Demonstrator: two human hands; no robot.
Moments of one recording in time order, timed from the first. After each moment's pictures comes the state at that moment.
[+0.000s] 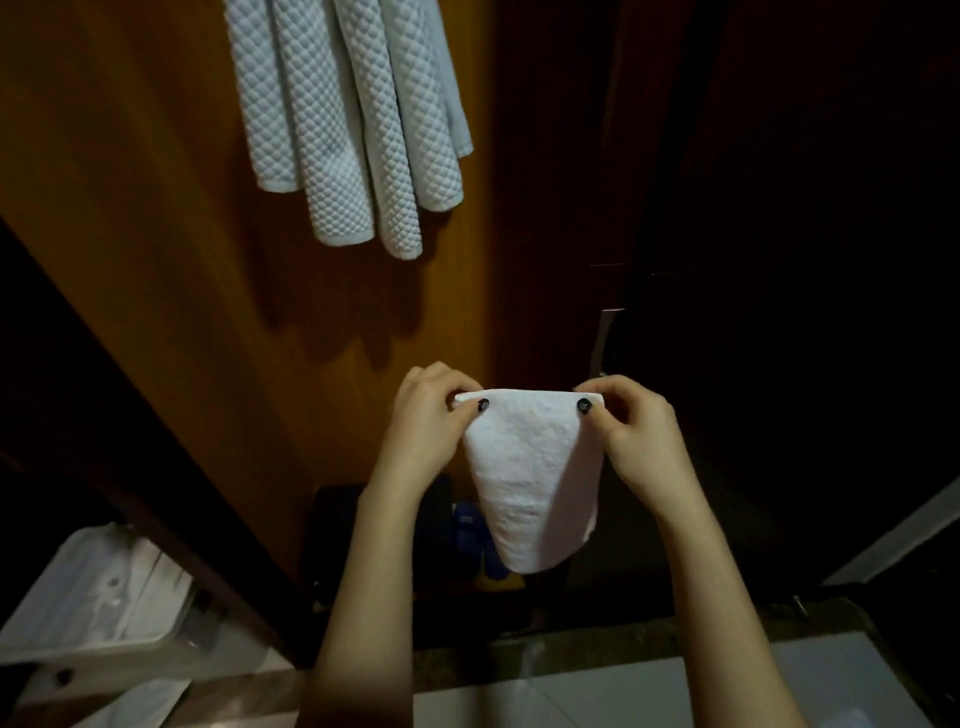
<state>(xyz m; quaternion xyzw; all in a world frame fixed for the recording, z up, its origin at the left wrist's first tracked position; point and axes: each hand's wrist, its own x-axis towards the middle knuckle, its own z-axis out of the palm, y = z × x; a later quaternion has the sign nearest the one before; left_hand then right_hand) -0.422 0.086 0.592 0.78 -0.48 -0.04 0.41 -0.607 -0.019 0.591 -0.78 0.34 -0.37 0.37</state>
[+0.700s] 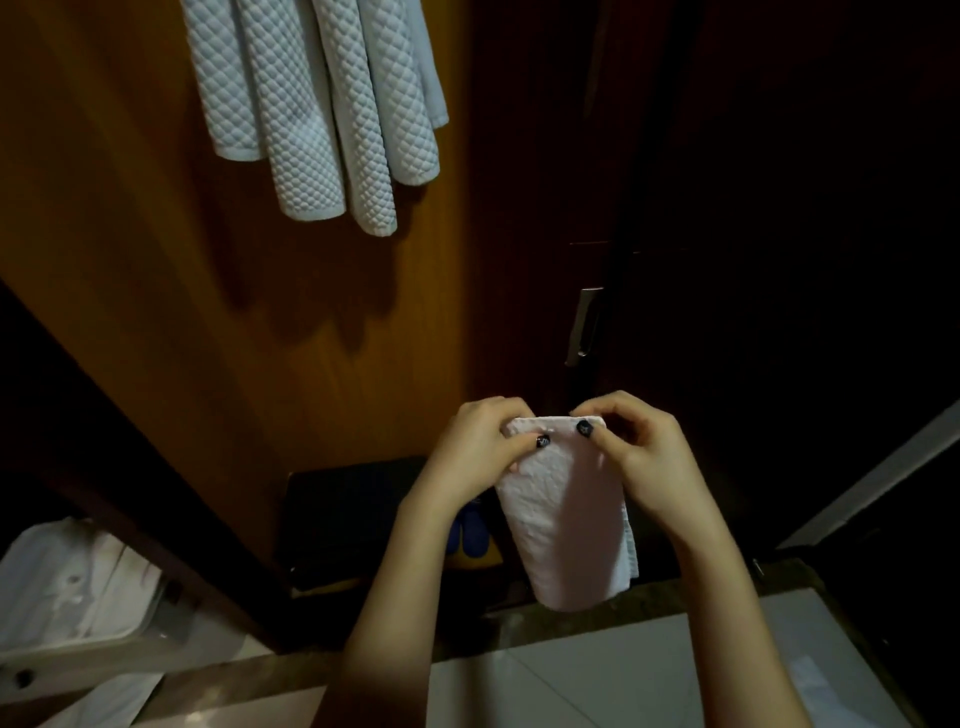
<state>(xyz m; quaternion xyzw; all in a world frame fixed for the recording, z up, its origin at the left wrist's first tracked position) -0.468 0.071 0.567 0.70 -0.55 -0.22 0.41 -0.642 -0.005 0.582 -0.78 0.30 -0.34 0.43</state>
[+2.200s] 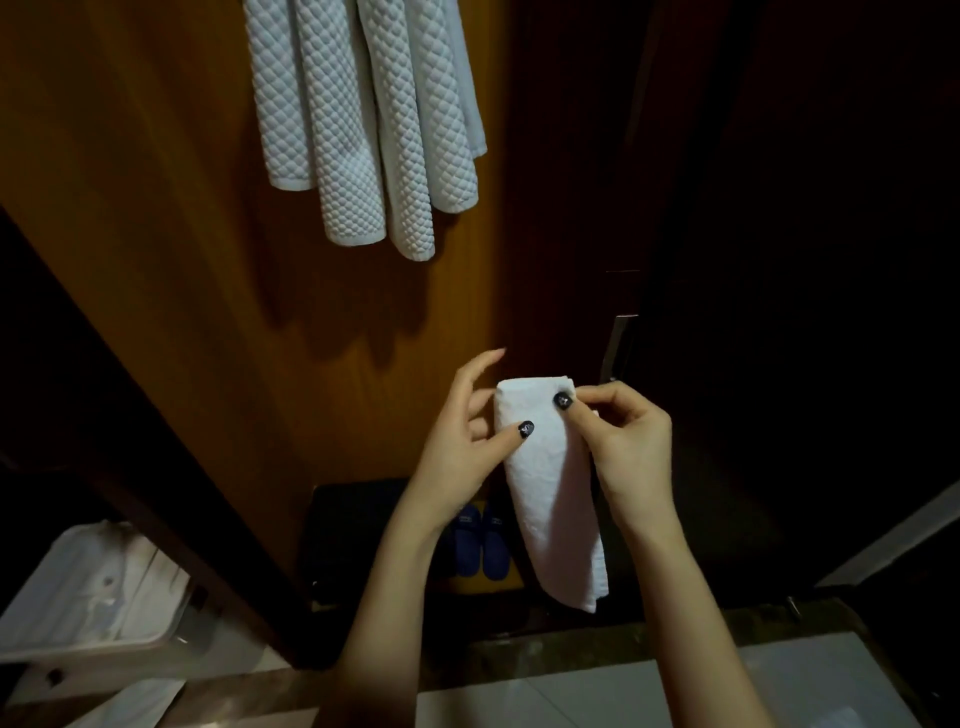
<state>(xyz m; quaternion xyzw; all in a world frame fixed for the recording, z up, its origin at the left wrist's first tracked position) -0.440 0.104 0.586 0.52 -0.44 -0.31 0.66 -0.574 0.015 0.597 -0.63 0.31 -0.48 0.52</state>
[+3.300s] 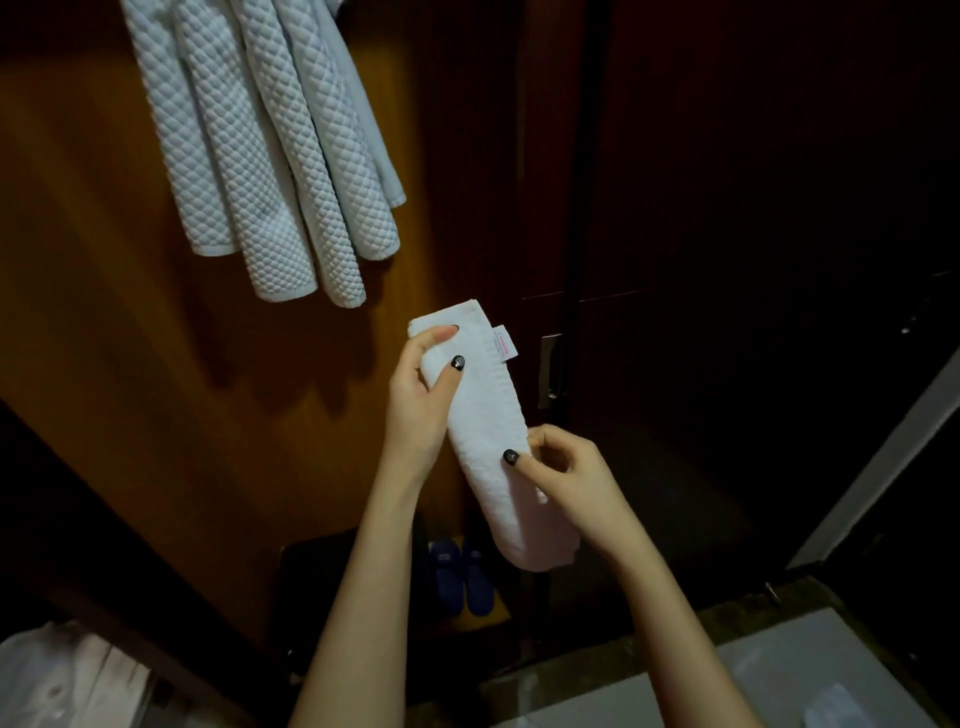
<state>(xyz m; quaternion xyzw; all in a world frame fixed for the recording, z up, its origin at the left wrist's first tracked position) -0.451 0.047 0.630 0.56 -0.42 -0.17 0.69 -0.615 0.001 0.584 -0.74 0.28 -0.35 0.50</state>
